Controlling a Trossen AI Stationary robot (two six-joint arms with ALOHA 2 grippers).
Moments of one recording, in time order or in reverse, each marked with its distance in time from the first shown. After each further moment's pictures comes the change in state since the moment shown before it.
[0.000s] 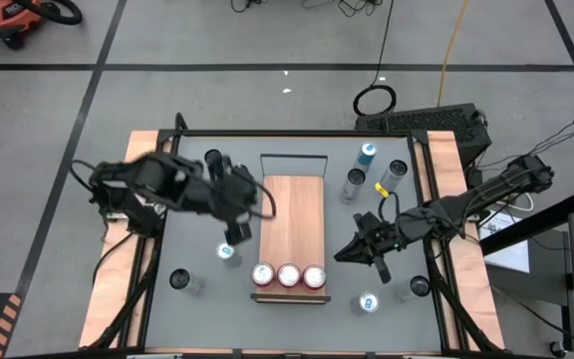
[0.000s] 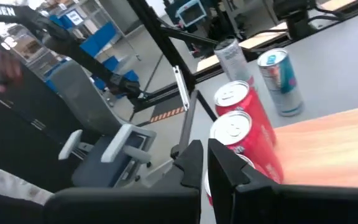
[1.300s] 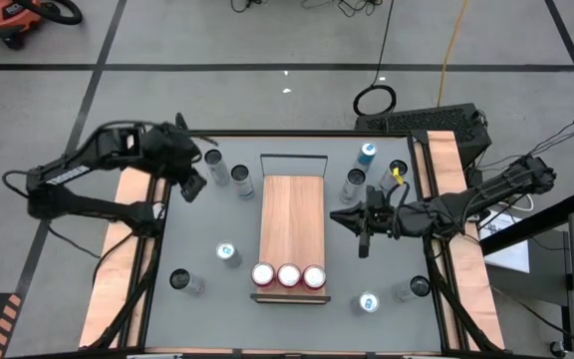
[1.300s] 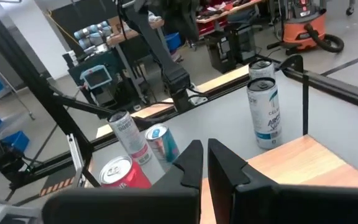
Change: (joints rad) left arm 0.580 -0.734 -1.017 0.296 0.505 -0.027; right arm -0.044 -0.017 0.001 0.015 0.473 -0.145
